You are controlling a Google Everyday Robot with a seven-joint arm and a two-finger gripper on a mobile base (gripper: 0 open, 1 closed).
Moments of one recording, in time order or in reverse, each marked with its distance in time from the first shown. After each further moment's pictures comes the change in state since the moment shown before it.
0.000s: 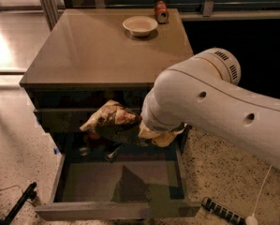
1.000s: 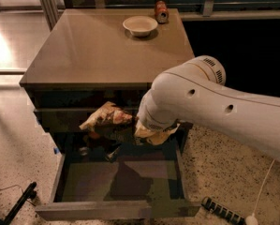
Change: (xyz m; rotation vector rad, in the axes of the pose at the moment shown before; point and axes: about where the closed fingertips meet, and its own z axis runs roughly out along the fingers) arm -0.001 -0.007 0.040 -0.033 -0.035 0.015
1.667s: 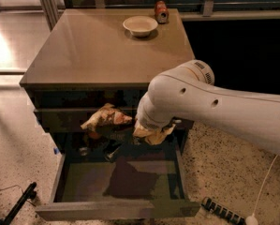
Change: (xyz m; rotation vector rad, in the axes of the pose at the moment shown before) arm 0.005 -0.006 0.035 -0.038 -0.001 0.009
